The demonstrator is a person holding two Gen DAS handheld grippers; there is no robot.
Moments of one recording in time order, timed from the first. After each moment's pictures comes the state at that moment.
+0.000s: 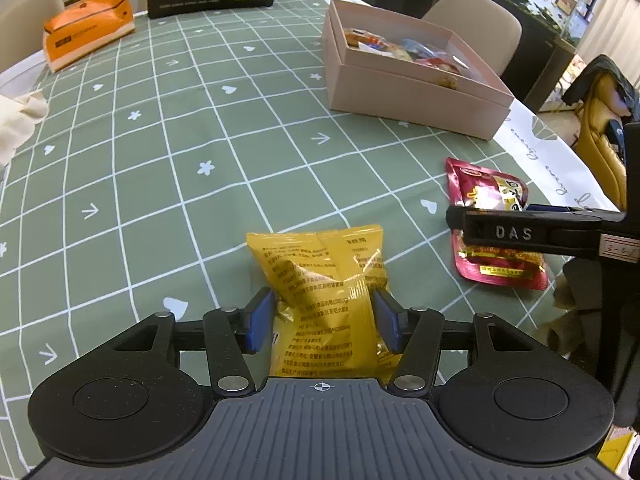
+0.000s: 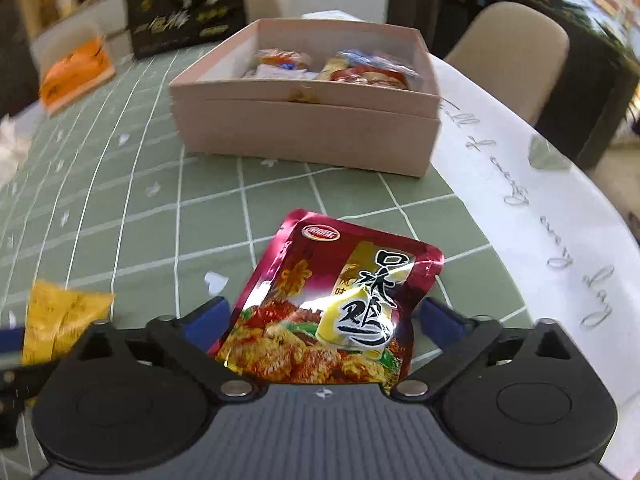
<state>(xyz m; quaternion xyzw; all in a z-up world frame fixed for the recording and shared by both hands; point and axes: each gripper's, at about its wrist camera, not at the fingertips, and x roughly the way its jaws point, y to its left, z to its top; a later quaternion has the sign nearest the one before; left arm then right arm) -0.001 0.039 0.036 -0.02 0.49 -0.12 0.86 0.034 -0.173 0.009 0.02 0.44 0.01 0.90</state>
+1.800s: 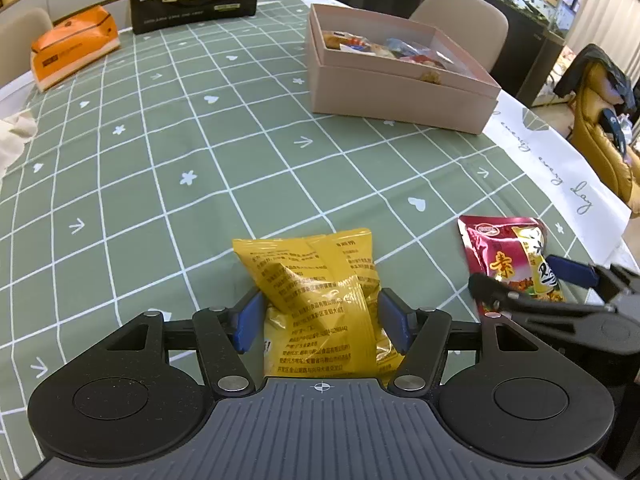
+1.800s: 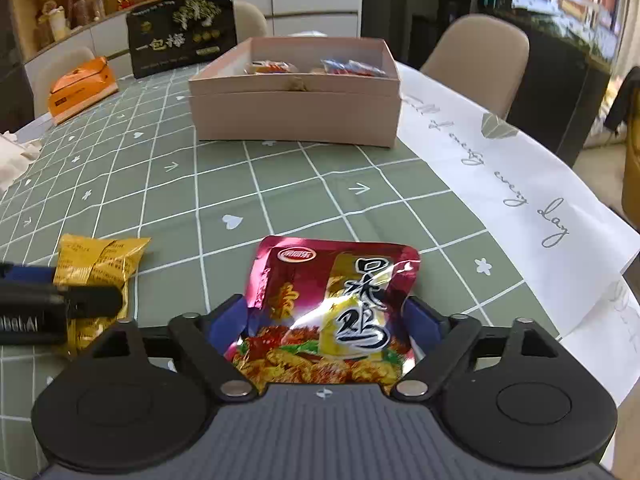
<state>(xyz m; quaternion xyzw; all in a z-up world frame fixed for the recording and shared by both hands) -0.002 0.030 0.030 0.01 0.47 -0.14 0.87 -0.043 -0.163 0.011 0.03 0.40 -0.02 0.91</state>
